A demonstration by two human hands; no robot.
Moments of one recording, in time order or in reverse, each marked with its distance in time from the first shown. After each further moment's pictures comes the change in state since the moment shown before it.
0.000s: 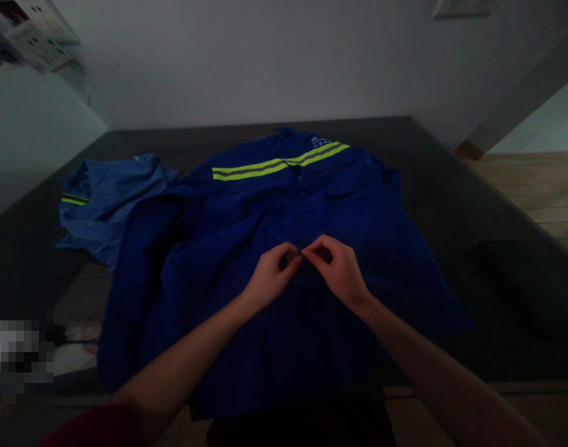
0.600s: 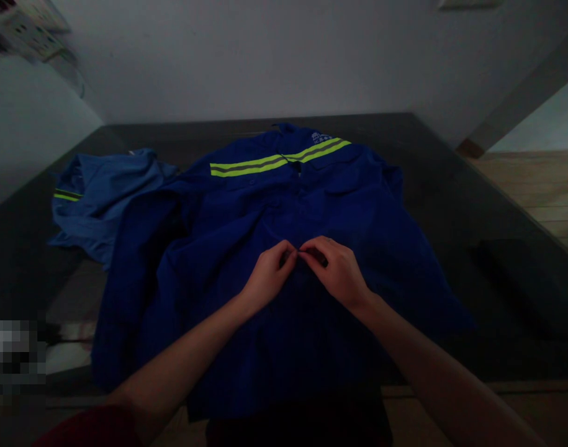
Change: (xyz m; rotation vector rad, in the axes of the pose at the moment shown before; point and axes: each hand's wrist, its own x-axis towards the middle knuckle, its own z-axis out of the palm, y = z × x) left_hand 0.000 -0.005 0.000 0.015 0.002 -0.026; right_hand -0.002 0.001 -0.001 -0.261 -0.100 -0.152
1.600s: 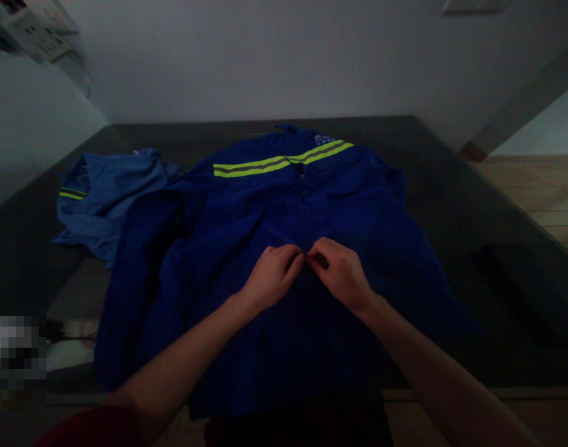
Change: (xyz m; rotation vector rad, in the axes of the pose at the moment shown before) left_hand -0.001 0.006 -0.005 0.406 -0.063 0.193; right_hand 0.001 0.003 -0.002 -0.071 -0.021 -0.031
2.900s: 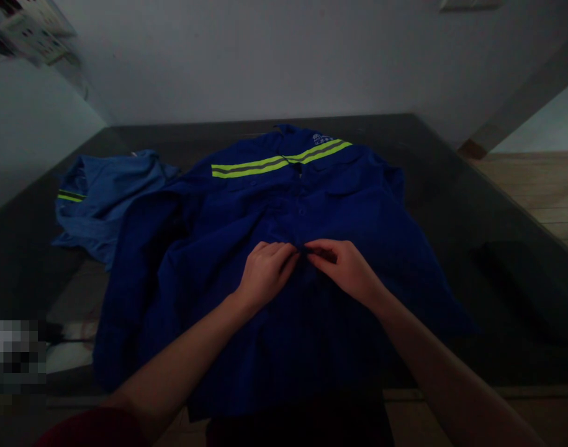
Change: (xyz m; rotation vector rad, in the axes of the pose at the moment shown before) left_hand -0.002 -0.007 -0.002 0.281 0.177 0.138; right_hand 0.008 -0.001 -0.011 0.417 -0.104 0.247
